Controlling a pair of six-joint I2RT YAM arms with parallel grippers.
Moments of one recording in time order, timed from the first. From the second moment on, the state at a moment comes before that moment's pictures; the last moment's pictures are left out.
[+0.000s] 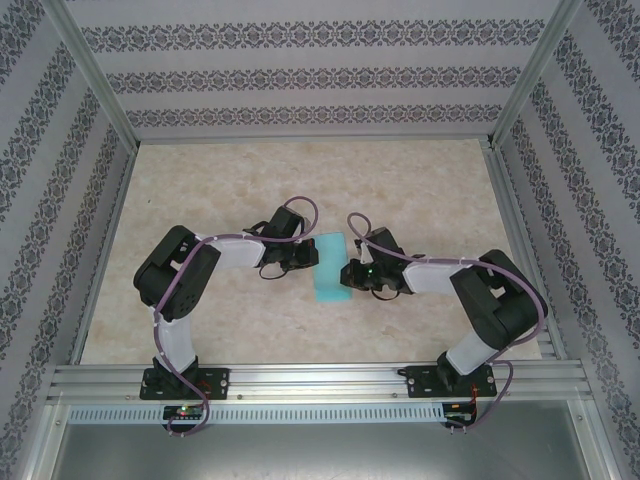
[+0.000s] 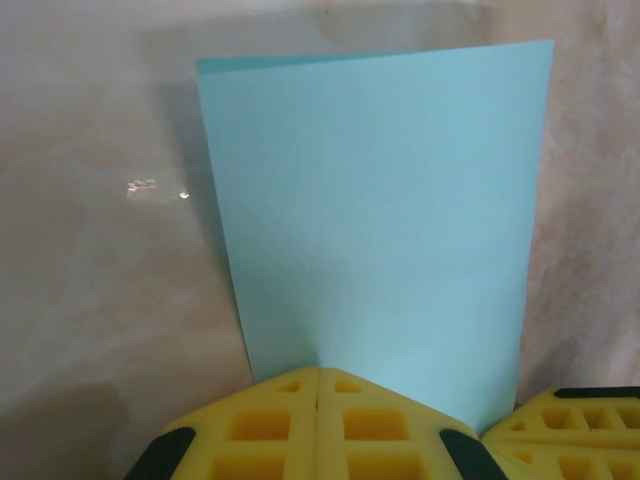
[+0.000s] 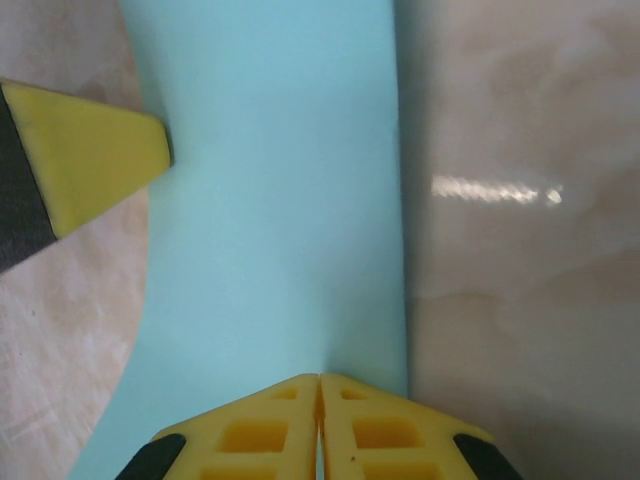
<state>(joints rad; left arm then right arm) -0.60 1.90 1.00 -0.08 0.37 -0.73 0.55 1.59 0.59 0.04 -0.39 0.65</state>
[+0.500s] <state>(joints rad) -0.60 1.91 1.00 -0.08 0.37 -0.72 0.58 1.55 0.70 -0.08 -0.40 0.63</state>
